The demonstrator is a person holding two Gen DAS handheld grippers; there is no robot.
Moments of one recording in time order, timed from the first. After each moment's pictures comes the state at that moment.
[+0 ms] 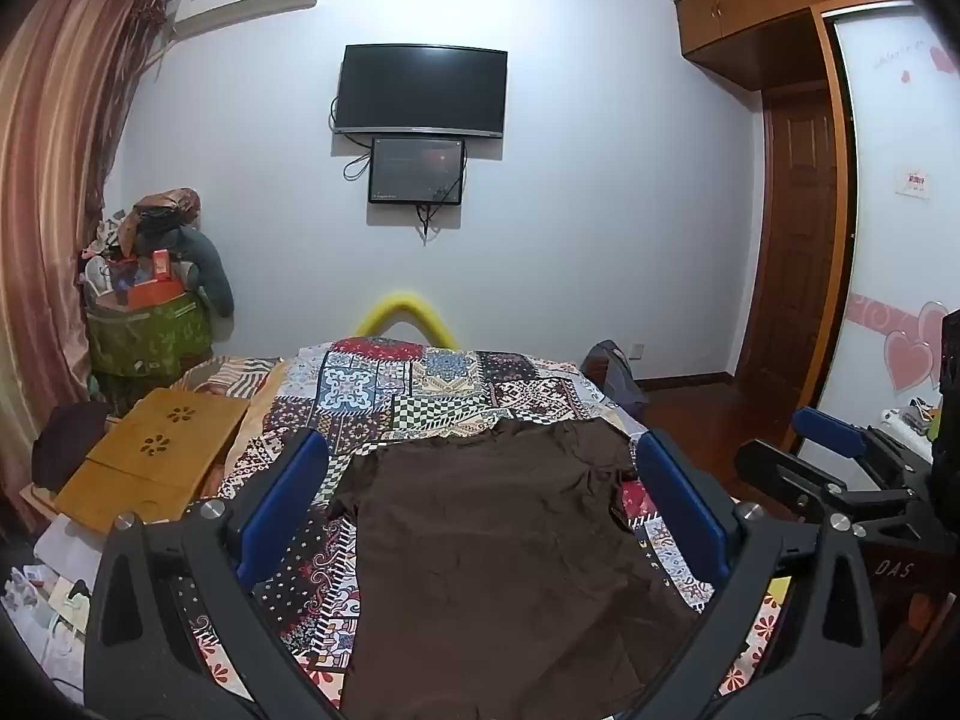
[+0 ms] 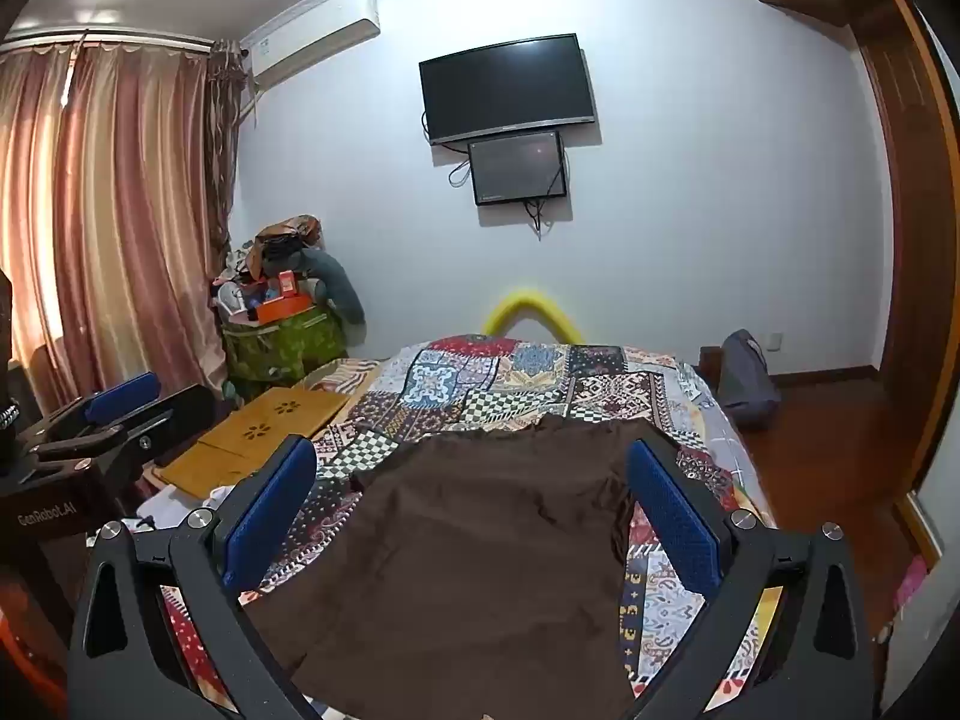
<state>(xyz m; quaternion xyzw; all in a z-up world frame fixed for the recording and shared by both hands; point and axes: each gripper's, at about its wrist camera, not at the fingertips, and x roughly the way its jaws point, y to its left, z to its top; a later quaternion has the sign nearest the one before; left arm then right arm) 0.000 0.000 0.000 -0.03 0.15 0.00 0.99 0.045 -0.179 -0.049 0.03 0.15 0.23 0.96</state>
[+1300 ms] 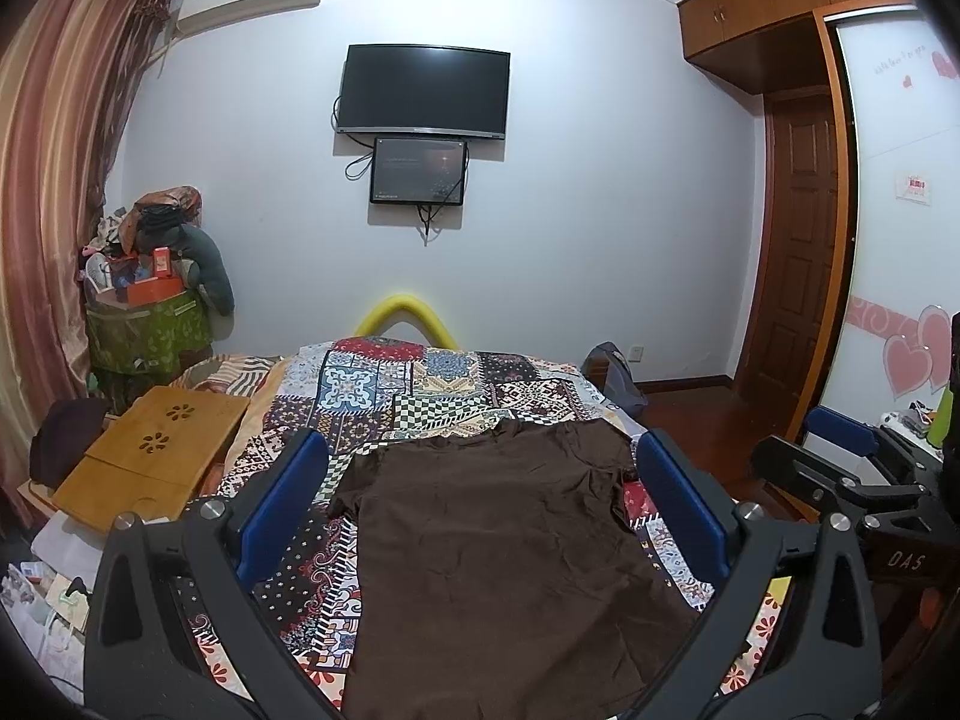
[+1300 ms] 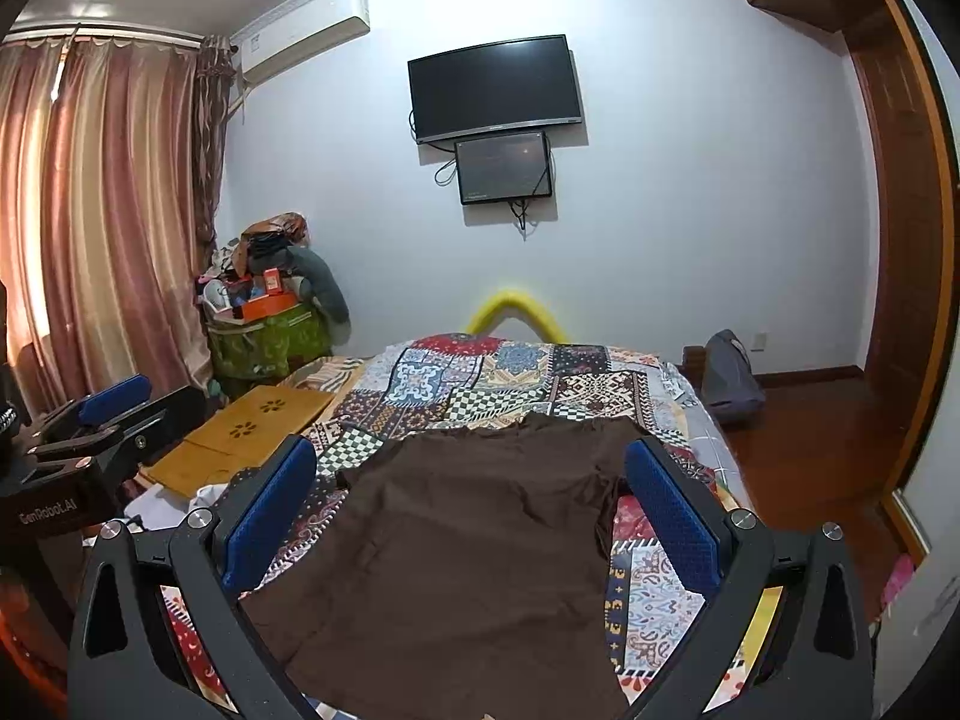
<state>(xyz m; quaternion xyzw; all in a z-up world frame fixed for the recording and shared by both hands) 0.001 0.001 -0.005 -0.03 0.15 0.00 0.99 0.047 -0.184 -0.048 0.03 0.15 0.22 0.96</state>
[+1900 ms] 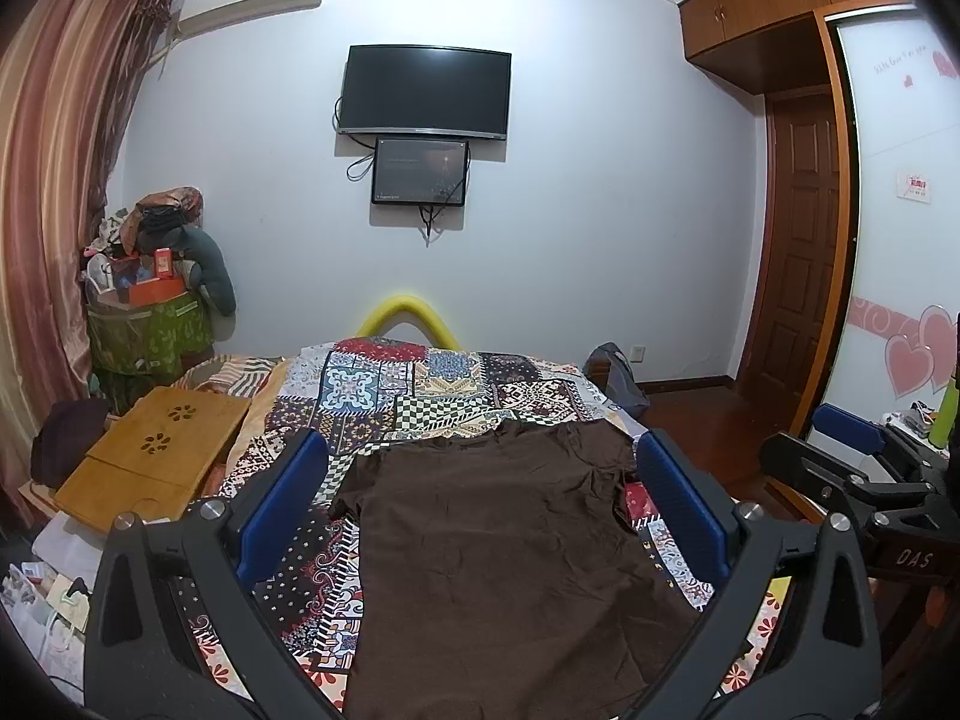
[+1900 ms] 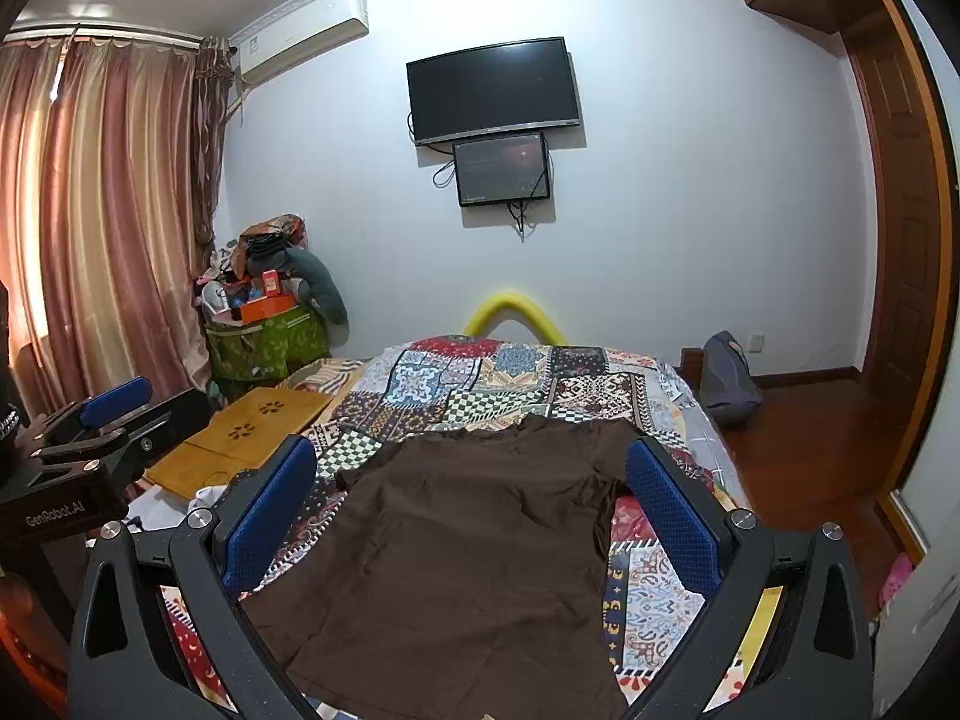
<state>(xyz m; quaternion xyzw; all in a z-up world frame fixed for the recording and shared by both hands) 0.000 0.001 -0.002 -0.03 0.15 0.01 0.99 0.049 -0.184 -0.047 0.03 0.15 0.22 0.96</state>
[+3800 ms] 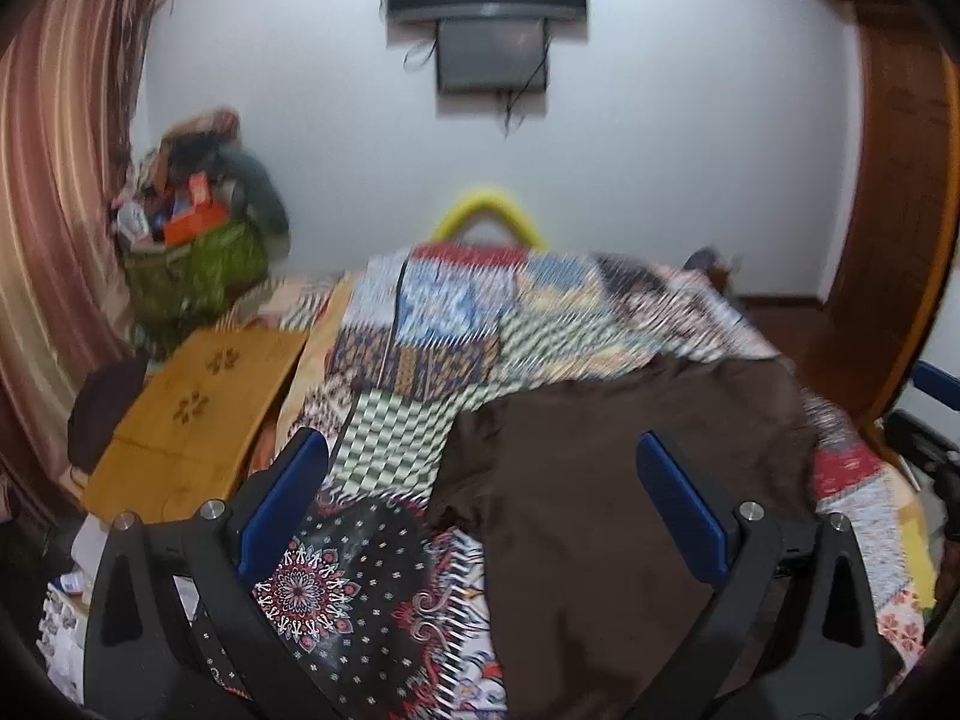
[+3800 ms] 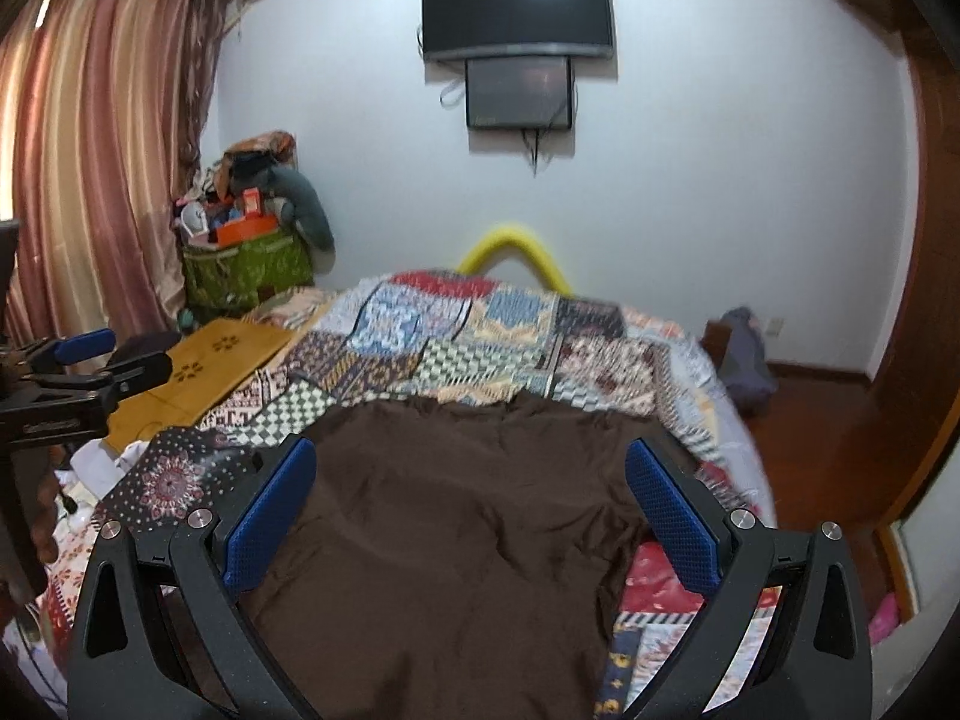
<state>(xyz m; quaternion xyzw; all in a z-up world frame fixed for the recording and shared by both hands) 0.193 0.109 -0.080 -0.02 0.29 0.09 0.95 0.199 -0.141 -0.101 -0.03 0.23 0.23 0.95</state>
